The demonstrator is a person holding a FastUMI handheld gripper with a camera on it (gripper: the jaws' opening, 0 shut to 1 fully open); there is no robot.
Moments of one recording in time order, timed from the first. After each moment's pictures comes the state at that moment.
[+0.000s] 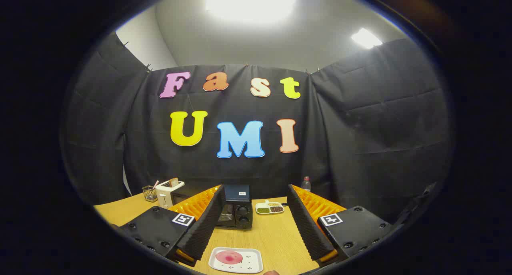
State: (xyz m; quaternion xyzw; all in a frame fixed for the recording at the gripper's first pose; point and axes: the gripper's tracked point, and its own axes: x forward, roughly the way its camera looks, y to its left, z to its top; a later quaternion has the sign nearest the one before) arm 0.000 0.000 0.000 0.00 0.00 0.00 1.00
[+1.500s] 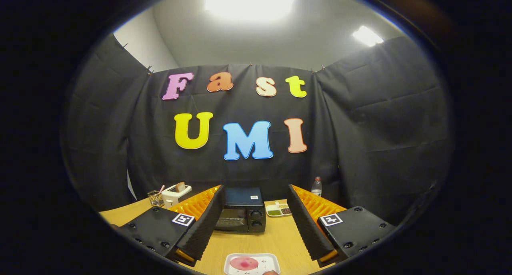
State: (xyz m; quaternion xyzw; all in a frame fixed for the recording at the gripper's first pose) arm 0.043 0.050 -0.001 0.02 0.01 0.02 1.00
